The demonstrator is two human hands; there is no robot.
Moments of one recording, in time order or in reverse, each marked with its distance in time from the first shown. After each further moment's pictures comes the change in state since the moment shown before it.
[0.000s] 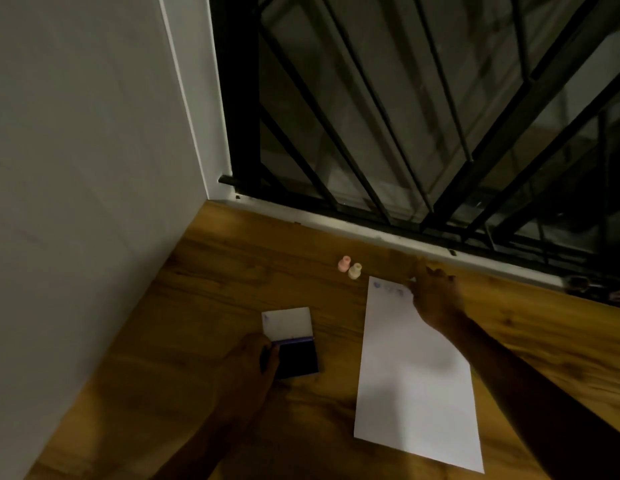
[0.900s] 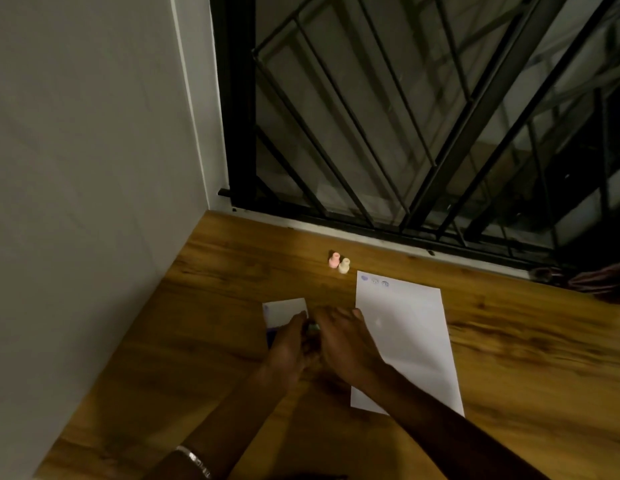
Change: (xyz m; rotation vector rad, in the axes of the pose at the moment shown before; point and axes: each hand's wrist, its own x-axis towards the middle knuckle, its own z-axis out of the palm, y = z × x) left_hand -0.008 0.090 -0.007 -1.412 -0.392 -0.698; right_hand -0.132 -0.142 -0.019 0.238 0.051 -0.457
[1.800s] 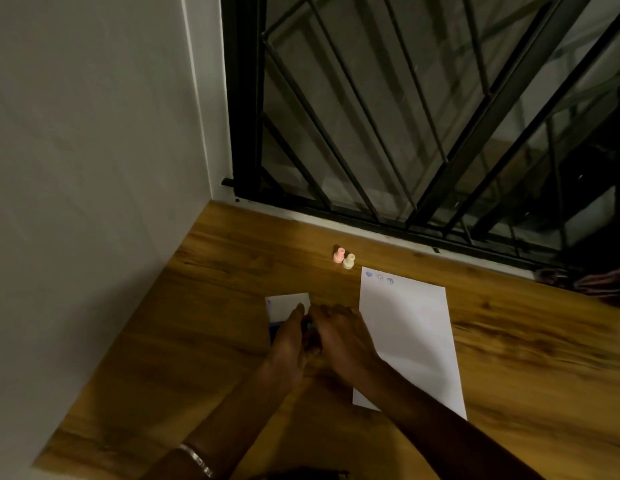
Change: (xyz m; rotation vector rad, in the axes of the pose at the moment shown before) left_hand 0.006 0.001 0.002 -0.131 0.082 -0.031; right_hand 0.011 -0.009 0.007 0.024 0.007 0.003
